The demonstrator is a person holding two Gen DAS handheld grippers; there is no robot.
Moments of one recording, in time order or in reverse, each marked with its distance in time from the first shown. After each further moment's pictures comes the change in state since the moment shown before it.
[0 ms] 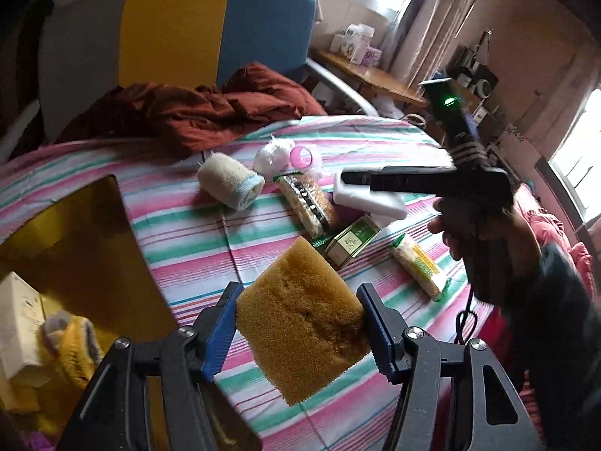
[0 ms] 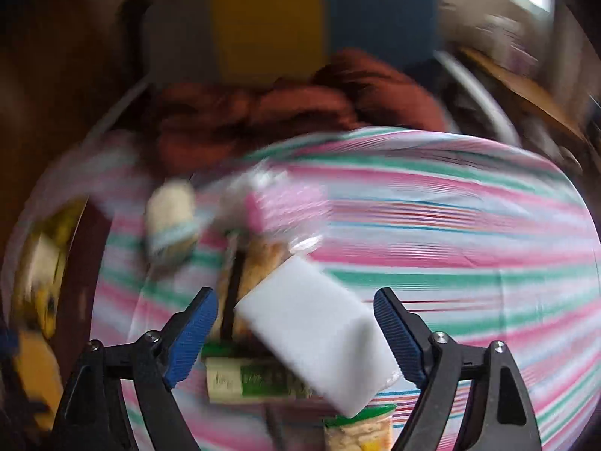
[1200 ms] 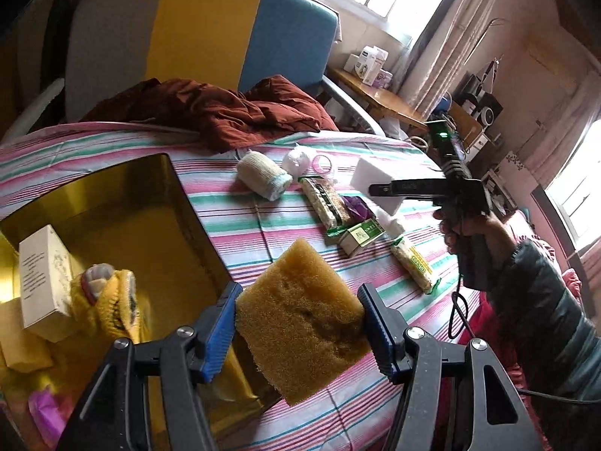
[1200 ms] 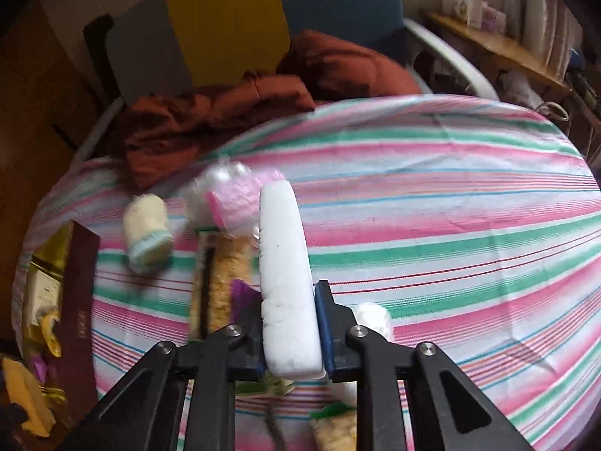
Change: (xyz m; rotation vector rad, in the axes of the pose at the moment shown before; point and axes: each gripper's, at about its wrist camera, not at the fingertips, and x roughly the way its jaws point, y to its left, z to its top) left arm -0.050 0.034 -0.032 -0.095 -0.053 -0.013; right arm -0.016 -0.034 -0.014 0.287 -0.086 0.001
